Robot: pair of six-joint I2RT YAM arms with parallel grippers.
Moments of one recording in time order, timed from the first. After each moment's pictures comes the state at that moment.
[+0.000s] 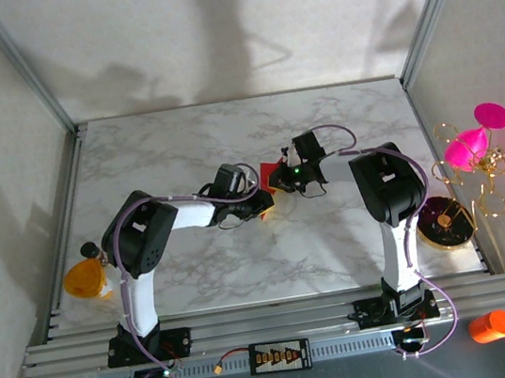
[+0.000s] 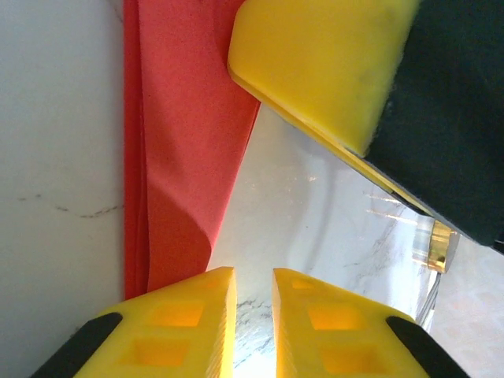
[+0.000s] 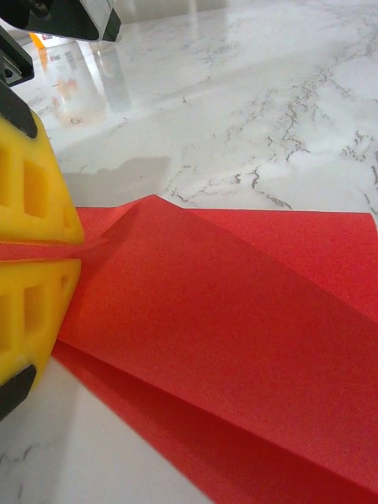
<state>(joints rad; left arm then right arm) -0.59 2.02 1.05 0.20 0.52 -0.93 0.39 2.05 1.15 -0.05 -0.60 0.64</state>
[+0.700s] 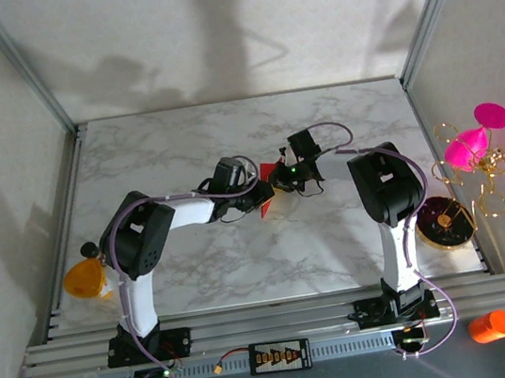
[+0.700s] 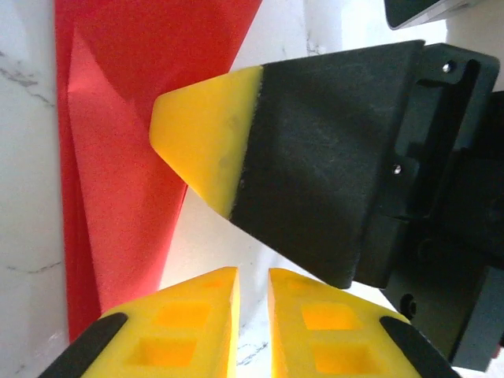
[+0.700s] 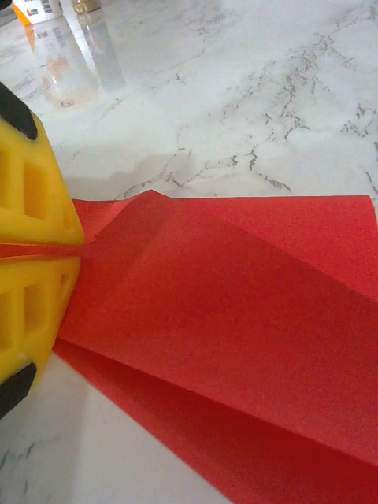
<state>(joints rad) -0.59 2.00 1.09 0.20 0.48 -0.97 0.41 2.05 1.21 -0.15 -0.53 0.63</state>
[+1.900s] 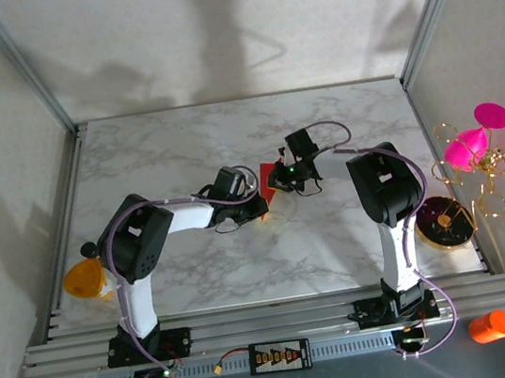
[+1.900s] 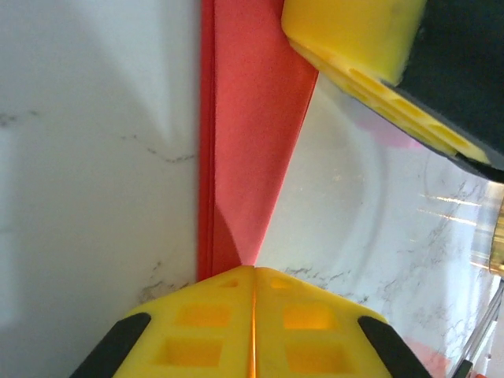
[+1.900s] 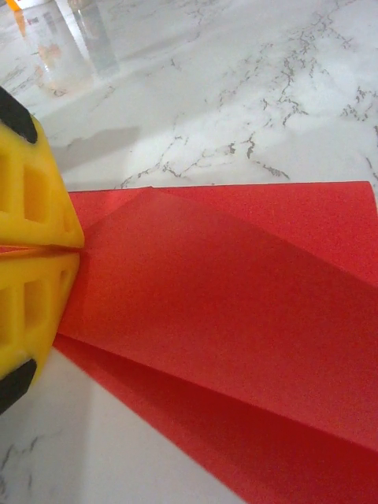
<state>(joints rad) -0.61 1.97 1.04 0.05 0.41 -0.83 0.42 2.06 1.23 -0.20 -0.49 0.63</state>
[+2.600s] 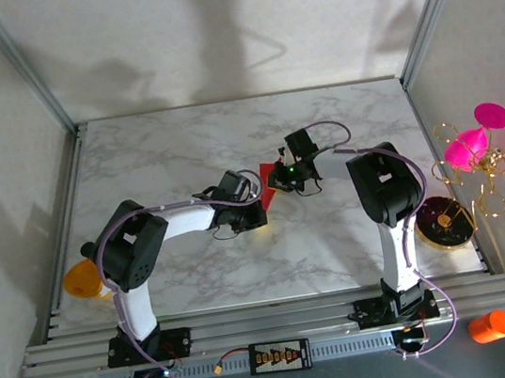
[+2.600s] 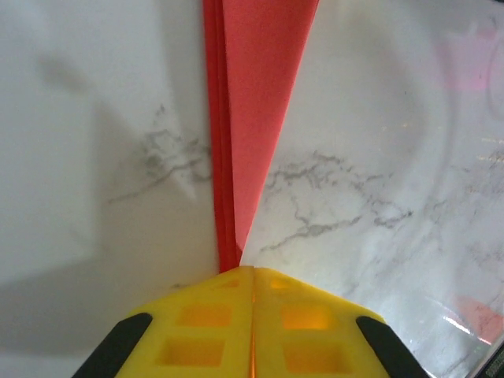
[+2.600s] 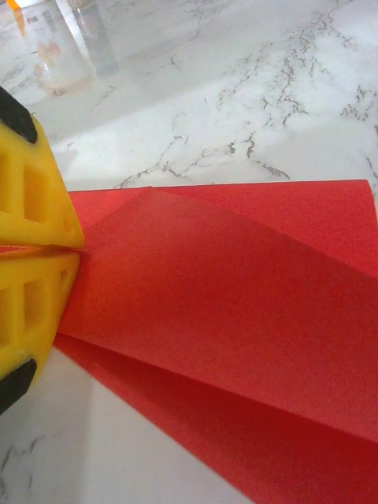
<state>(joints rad) -0.65 1.90 1.05 -0.17 0.38 -0.73 0.42 2.06 1.23 -0.20 -0.49 0.63</state>
